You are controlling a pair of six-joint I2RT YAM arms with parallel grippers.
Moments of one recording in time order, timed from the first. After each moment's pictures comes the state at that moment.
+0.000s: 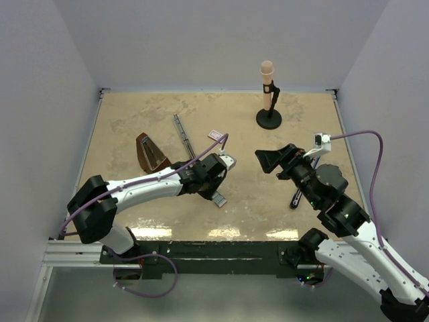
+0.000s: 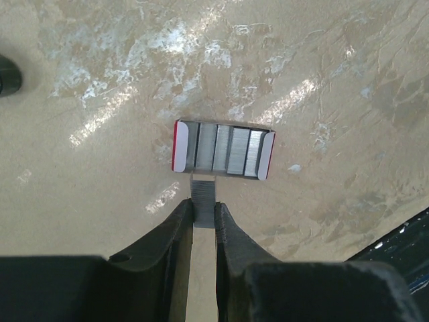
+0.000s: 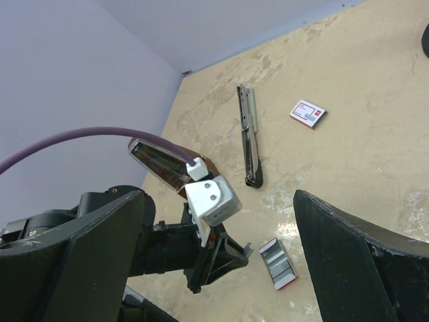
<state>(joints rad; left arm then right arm) -0.96 1.52 1.03 -0.54 -0.12 -0.26 0.68 0.58 0.76 -0.25 0.24 0.76</state>
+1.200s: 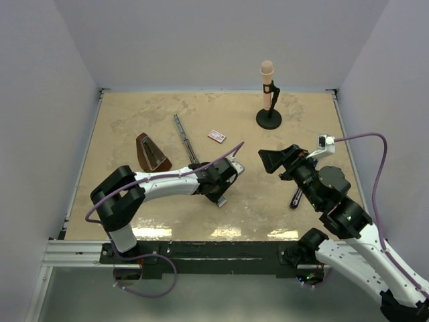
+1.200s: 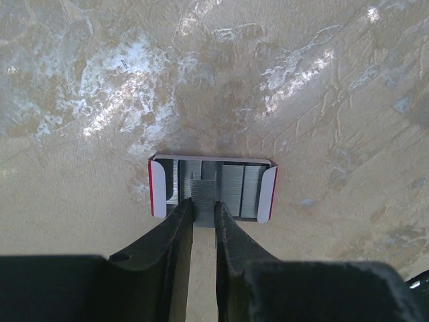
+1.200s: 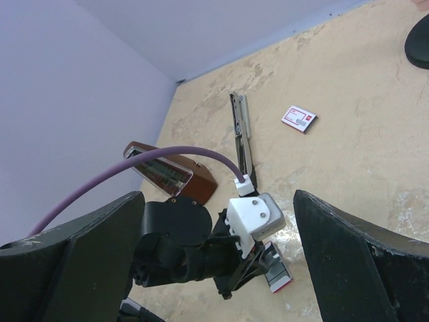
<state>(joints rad) -0.99 1.73 1.09 -0.48 -0.13 -0.20 0.68 0.55 0.76 -0.28 0.28 0.76</state>
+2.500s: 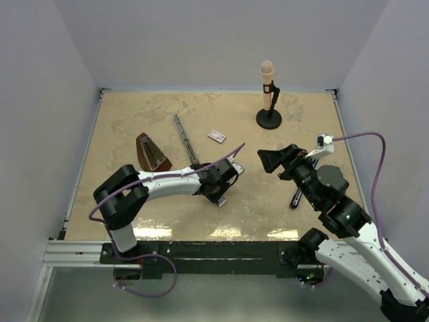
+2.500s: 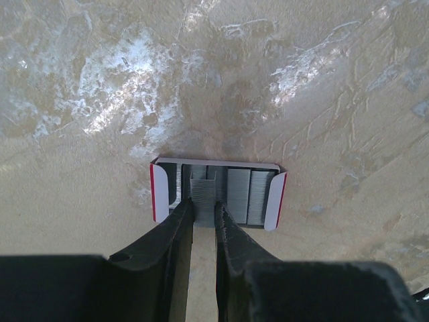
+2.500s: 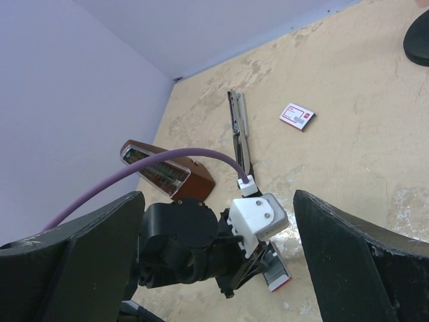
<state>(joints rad) -0.99 1.76 1.09 -0.48 -0.14 -0.20 0.68 0.57 0.76 -0.27 0.28 0.76</state>
